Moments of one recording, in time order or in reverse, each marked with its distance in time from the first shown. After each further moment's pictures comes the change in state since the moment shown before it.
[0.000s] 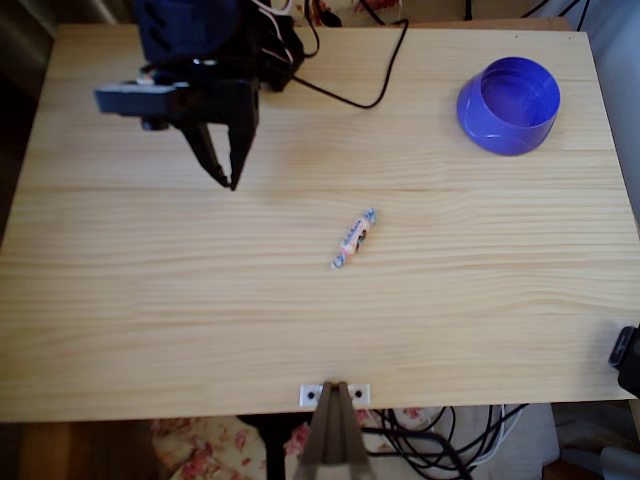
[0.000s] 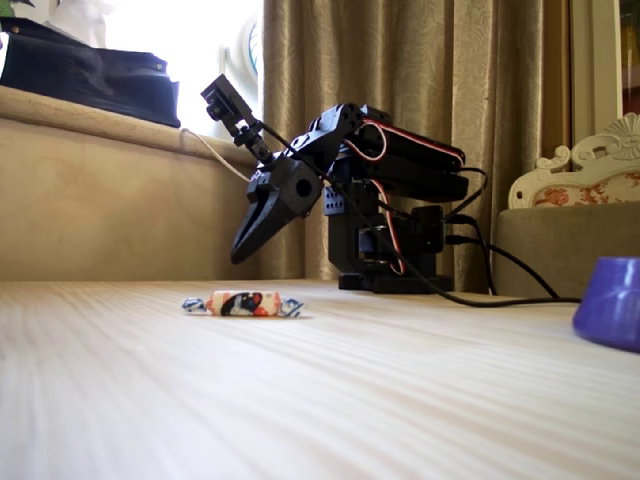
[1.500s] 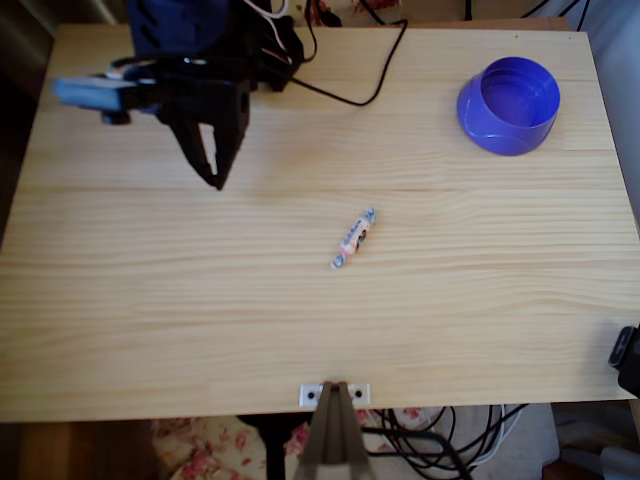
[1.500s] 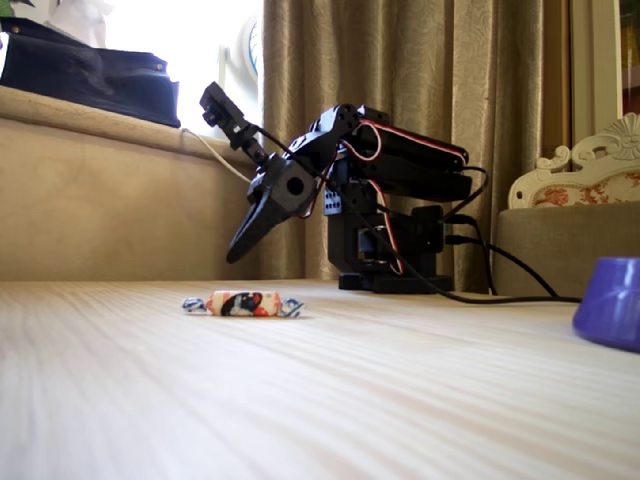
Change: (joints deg) arm 4.7 0.0 0.0 0.0 6.6
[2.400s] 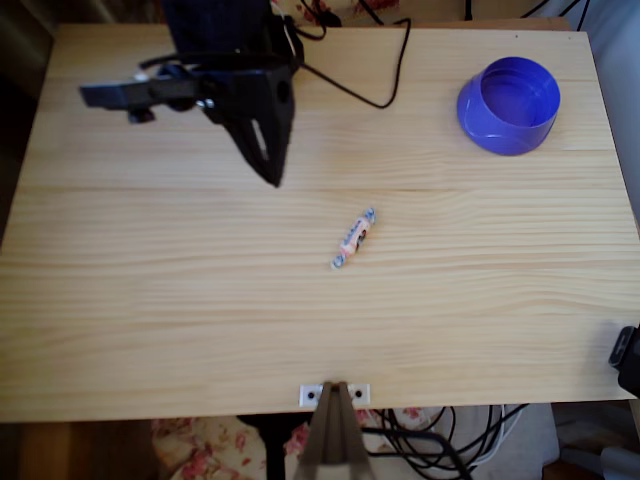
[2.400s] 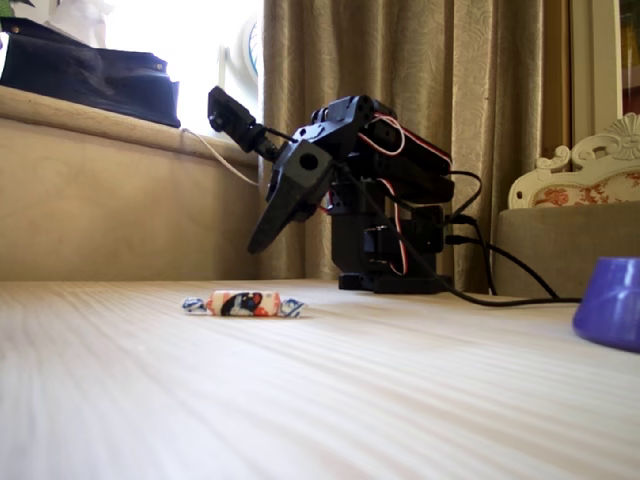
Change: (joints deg) arm -21.9 -0.2 -2.2 0.6 34.8
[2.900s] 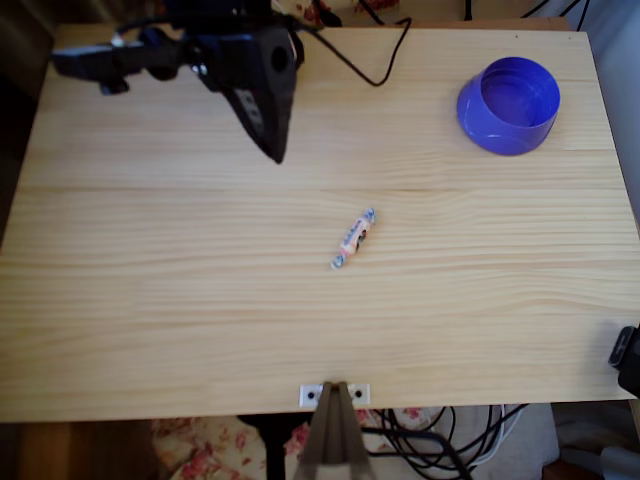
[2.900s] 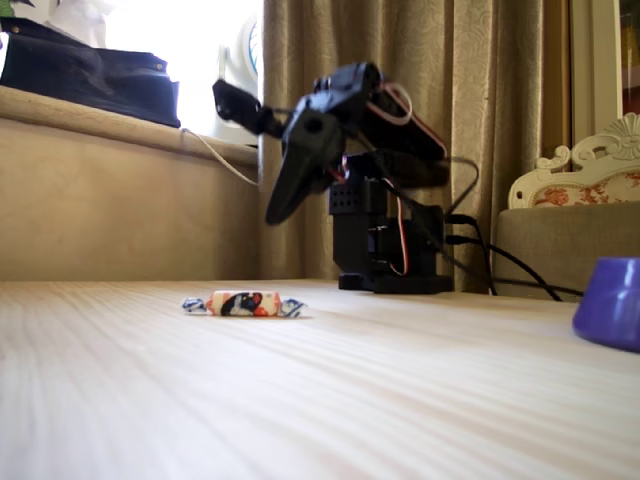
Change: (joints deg) arm -3.6 -18.0 -19.9 11.5 11.2
